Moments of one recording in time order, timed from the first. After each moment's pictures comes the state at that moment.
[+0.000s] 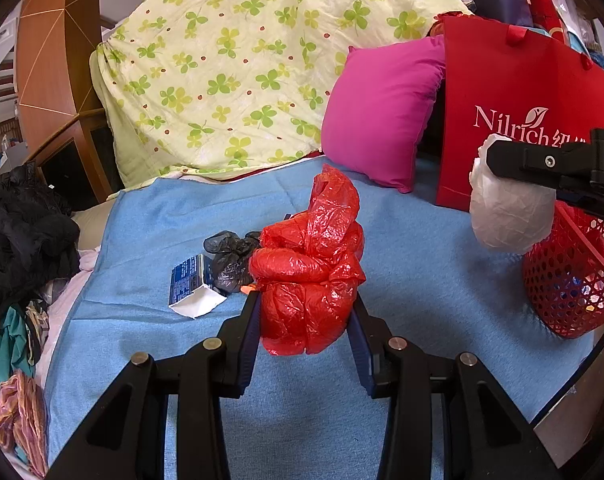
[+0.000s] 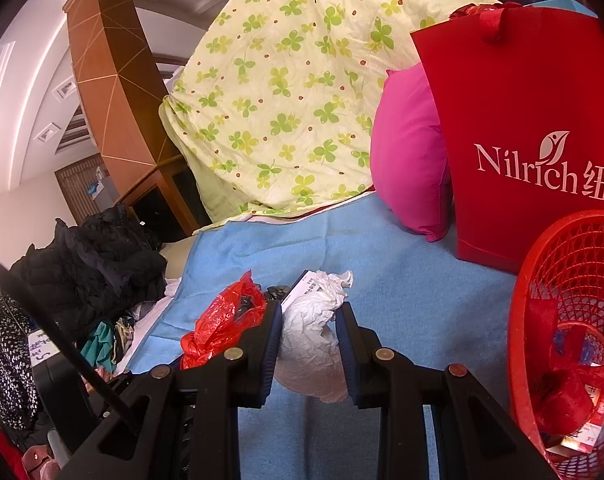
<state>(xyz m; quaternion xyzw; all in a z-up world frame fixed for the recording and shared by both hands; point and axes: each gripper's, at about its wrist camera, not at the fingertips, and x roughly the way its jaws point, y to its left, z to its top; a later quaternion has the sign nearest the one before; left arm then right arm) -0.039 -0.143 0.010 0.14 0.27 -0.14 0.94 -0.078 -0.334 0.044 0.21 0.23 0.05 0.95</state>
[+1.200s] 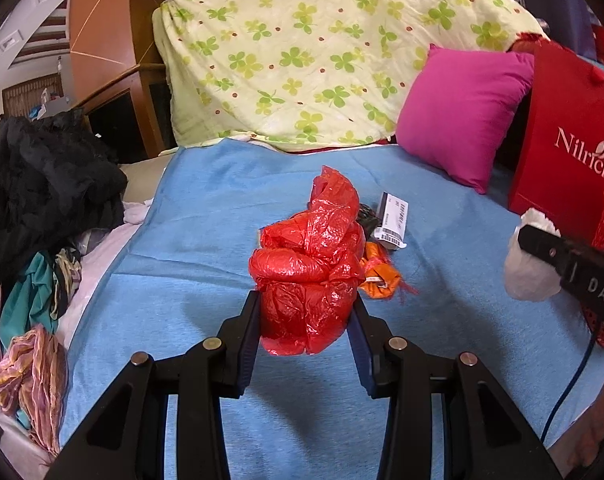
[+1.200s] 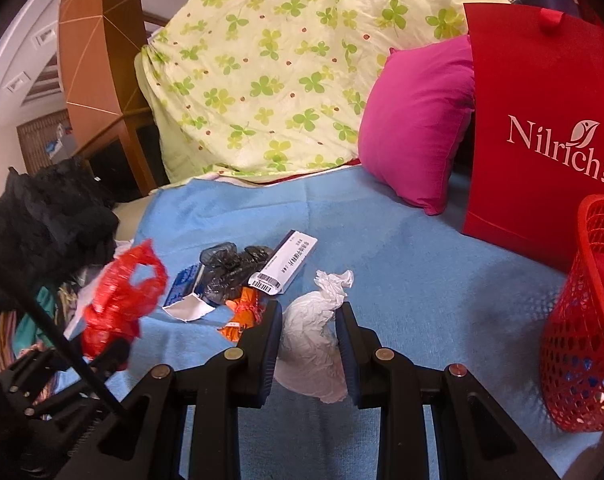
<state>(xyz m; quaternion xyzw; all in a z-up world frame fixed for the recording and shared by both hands) -0.011 -0.042 0.002 0.08 0.30 -0.06 0.95 -0.033 -0.245 0.003 0.13 0.28 -0.03 0.95</state>
